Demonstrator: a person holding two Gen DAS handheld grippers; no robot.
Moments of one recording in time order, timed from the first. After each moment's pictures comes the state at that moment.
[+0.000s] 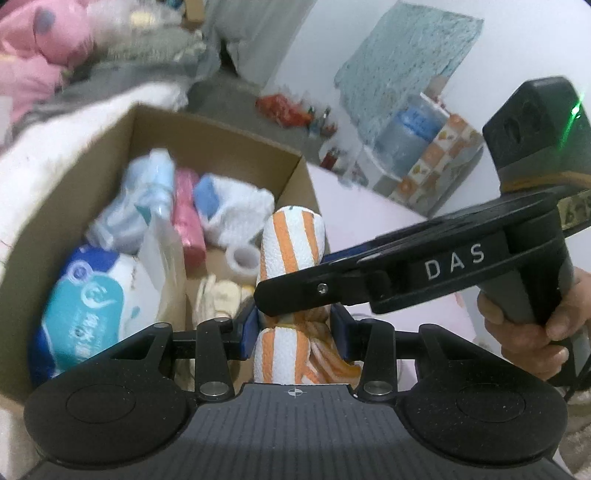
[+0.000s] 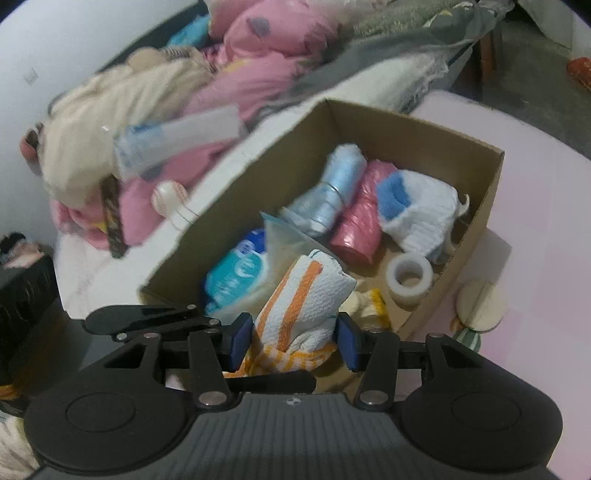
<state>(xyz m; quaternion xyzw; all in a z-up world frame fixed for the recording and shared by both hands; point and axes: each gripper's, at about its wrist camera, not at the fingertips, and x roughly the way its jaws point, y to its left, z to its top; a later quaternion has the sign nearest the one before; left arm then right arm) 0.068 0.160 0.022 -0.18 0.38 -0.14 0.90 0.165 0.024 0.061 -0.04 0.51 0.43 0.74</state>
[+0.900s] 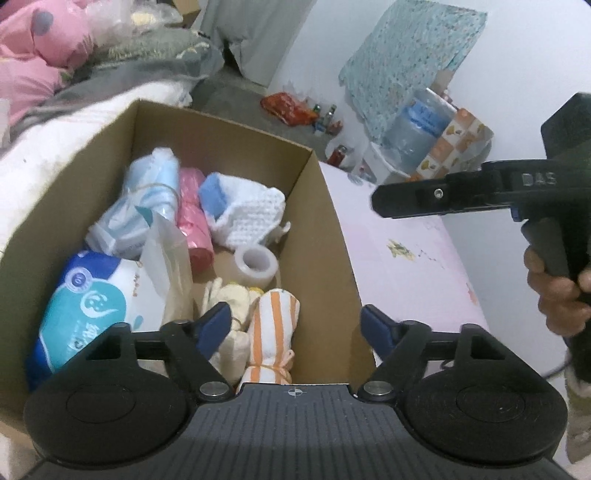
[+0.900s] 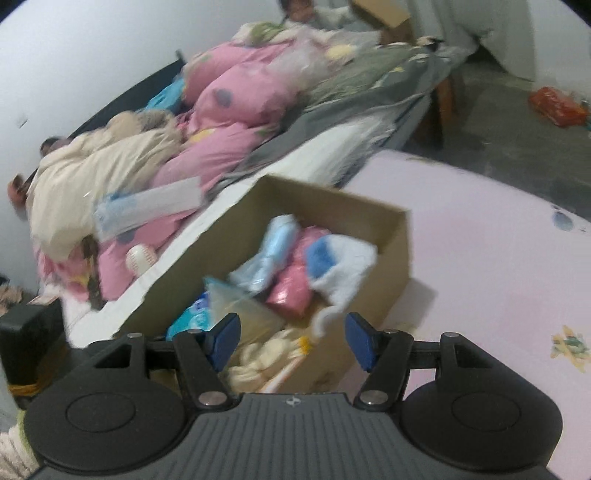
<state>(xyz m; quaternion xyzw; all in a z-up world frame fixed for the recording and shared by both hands) 0.079 0.157 0.013 -0.17 0.38 -0.13 0.90 0.192 -0.051 0.085 0.02 0.44 0.39 0.81</state>
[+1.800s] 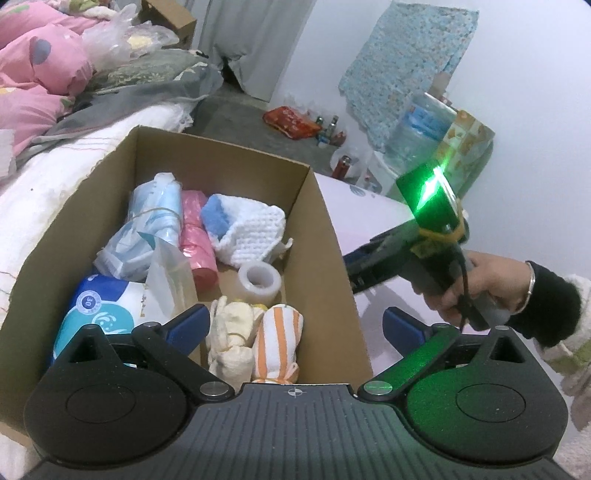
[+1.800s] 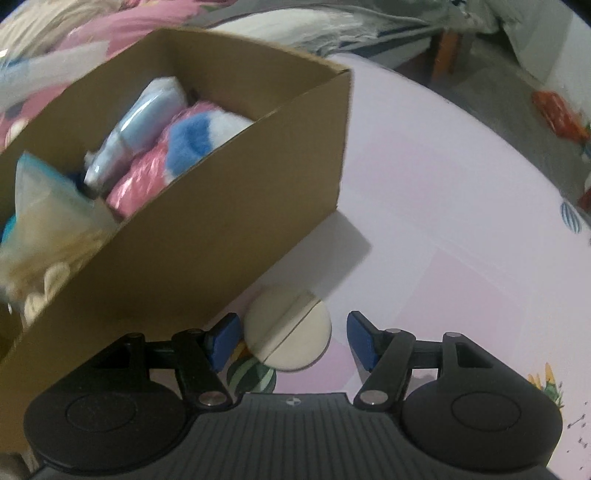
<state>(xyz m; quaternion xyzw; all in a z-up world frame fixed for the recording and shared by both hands) 0.078 0.151 0.021 -0.14 0.36 -0.12 0.91 0.254 -0.011 -0.038 -0.19 0.50 0.35 0.77</state>
